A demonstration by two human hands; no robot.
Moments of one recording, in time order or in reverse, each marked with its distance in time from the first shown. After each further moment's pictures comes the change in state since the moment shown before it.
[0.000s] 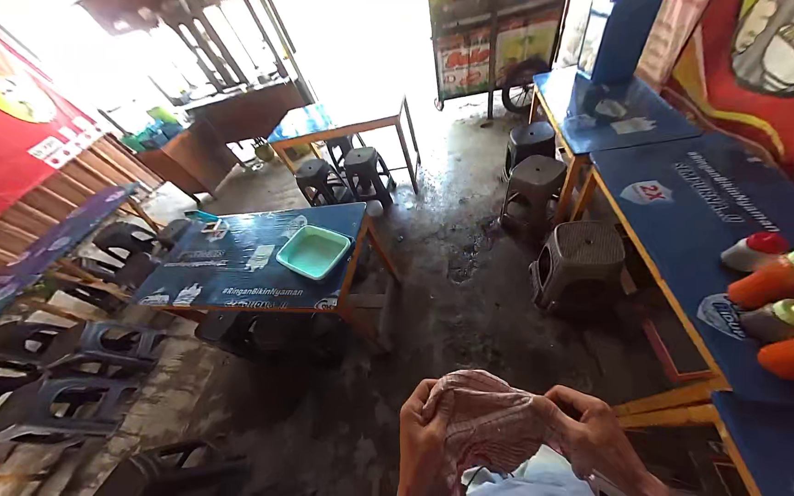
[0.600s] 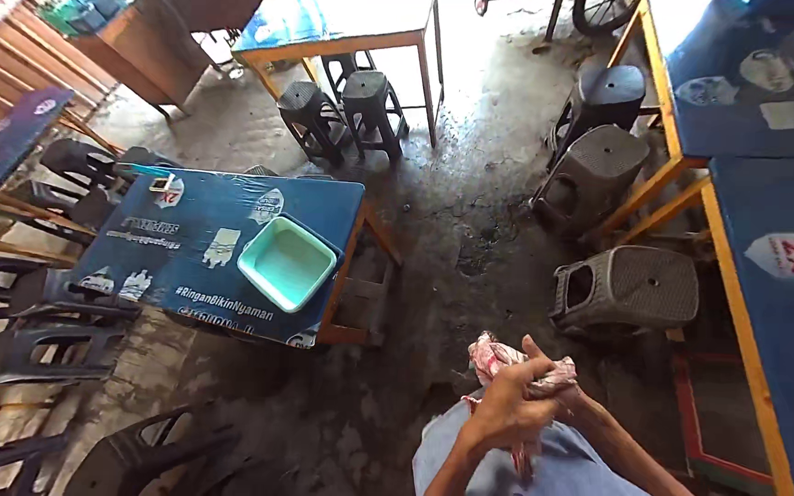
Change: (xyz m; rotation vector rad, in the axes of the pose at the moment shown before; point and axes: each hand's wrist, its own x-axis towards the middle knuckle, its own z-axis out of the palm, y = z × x) left_hand 0.385 -0.010 0.118 -0.067 -0.592 0.008; right_hand 0.402 -0.003 0.038 0.916 -0.452 0.432
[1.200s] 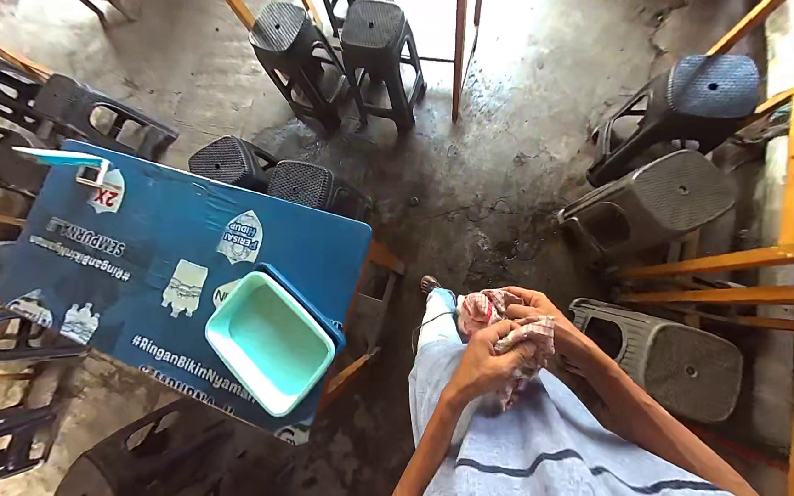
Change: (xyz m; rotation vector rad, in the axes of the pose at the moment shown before) left_hand 0.267 -0.015 -0.279 -0.184 0.244 -0.186; right_hand 0.398 -0.217 0.042 -0.628 -0.001 0.133
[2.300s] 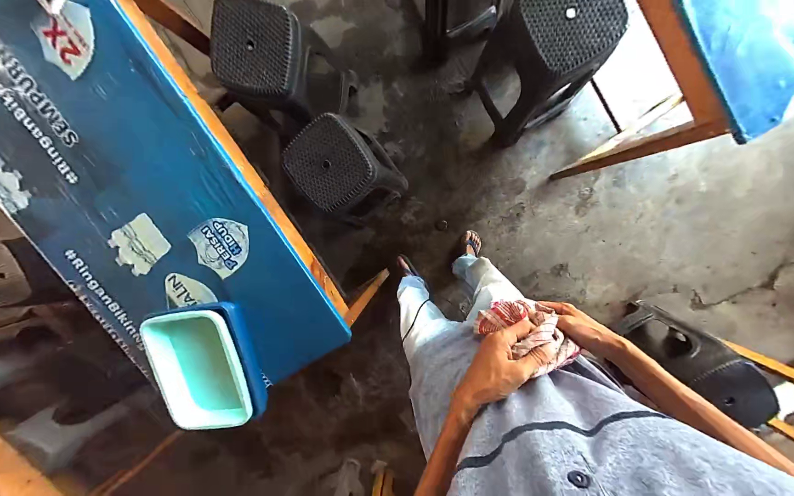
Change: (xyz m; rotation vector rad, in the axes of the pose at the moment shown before) left_hand 0.454 0.172 -0.252 -0.316 0.629 -0.099; right_hand 0.554 -0.329 -0.146 -0.621 -0.647 0.493
